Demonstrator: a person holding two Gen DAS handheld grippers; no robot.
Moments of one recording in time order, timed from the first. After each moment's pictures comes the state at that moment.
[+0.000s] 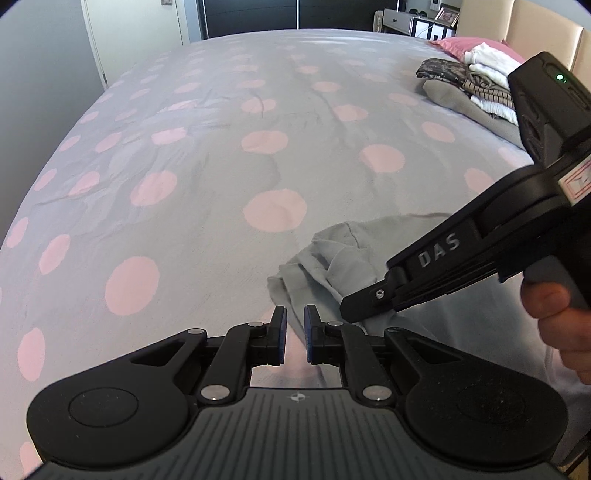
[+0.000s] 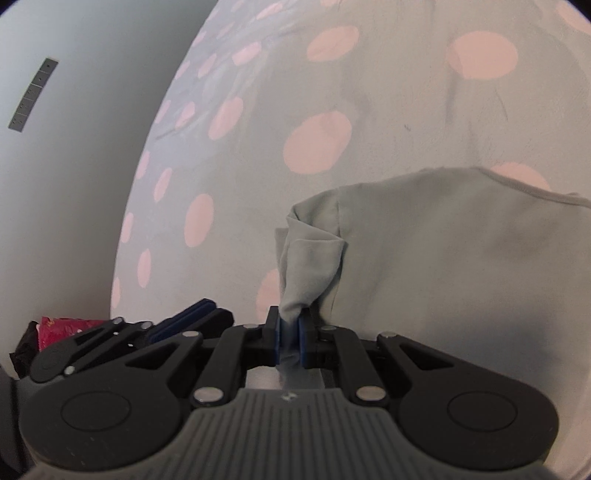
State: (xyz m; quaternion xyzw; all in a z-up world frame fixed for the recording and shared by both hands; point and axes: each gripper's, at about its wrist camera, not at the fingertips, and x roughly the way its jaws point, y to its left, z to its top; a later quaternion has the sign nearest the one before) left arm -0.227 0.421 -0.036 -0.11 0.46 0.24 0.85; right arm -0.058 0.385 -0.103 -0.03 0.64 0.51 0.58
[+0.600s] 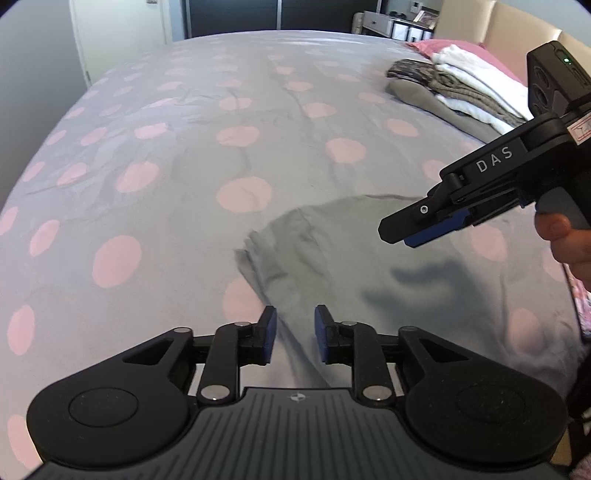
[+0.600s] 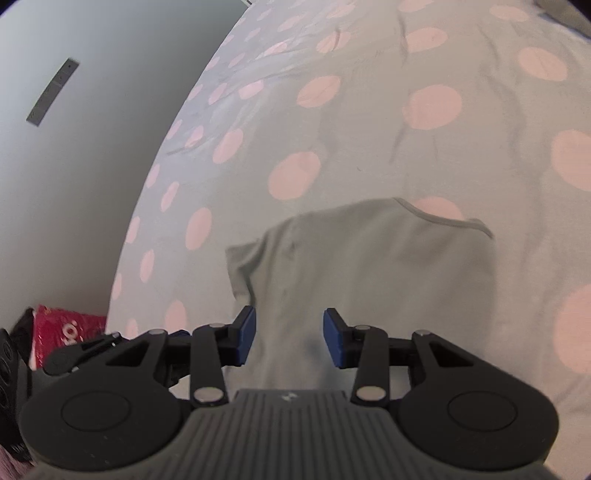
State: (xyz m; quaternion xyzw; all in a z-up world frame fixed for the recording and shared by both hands) left arm -0.258 0.382 -0.019 -0.13 0.46 0.19 0.86; right arm -0.036 0.307 -0.050 -0.05 0.58 0.54 0.61
